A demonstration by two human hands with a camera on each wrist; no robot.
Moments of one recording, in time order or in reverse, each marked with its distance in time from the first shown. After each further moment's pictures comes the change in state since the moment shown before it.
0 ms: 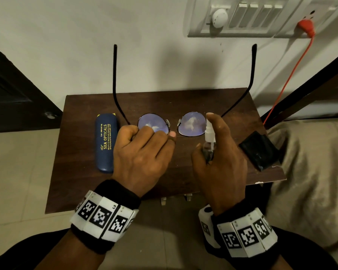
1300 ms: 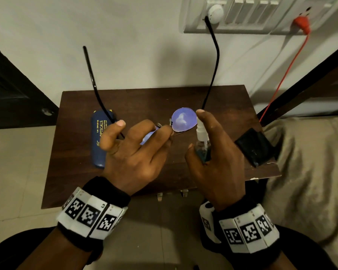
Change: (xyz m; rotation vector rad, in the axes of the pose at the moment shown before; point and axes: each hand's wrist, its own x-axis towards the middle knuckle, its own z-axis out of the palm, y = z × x) left_hand -0.005 -0.001 -0.004 -0.028 0.041 0.054; right_hand 0.001 0.001 -0.016 0.063 -0.106 -0.143
